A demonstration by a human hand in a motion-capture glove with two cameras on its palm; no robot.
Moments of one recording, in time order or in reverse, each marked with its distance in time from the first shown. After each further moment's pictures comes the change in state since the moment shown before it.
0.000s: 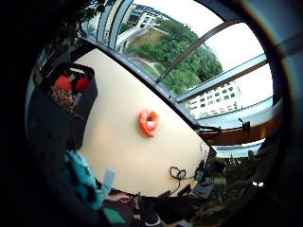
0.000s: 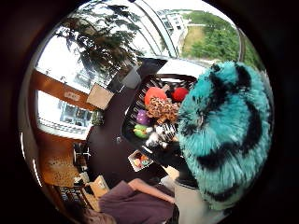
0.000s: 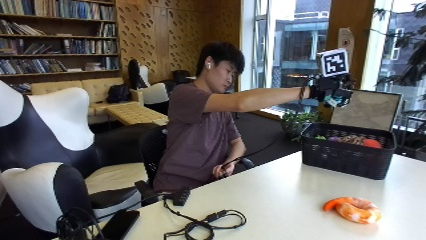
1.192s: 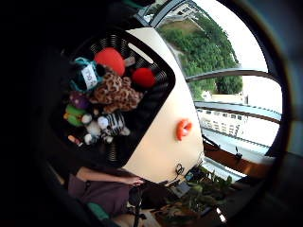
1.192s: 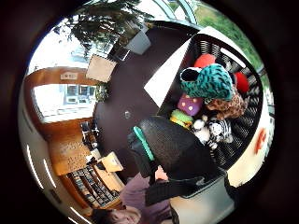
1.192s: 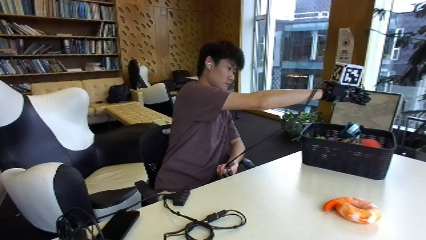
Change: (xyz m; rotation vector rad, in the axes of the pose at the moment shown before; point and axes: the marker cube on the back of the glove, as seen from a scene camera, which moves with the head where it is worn) arm -0.210 -0.011 0.048 -0.367 -0.120 -0.422
